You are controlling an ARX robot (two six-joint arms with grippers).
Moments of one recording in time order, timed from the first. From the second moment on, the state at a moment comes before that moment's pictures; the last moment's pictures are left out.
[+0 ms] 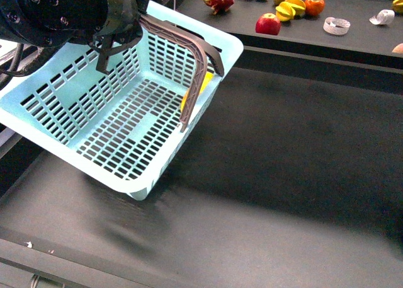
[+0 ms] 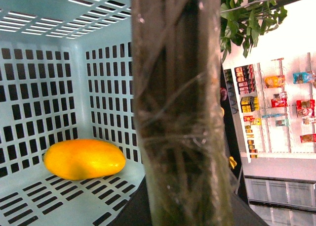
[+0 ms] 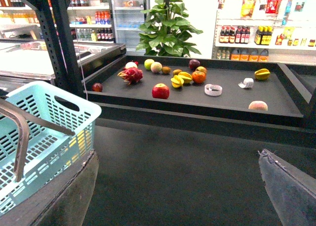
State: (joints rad) left arm -0.29 2.18 1.26 0.60 -0.31 -1.24; right arm 0.00 0.00 0.01 0.00 0.00 0.00
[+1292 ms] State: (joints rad) left arm -0.21 1.99 1.10 0.66 -0.36 -1.16; right arm 0.00 0.00 0.01 0.00 0.00 0.00
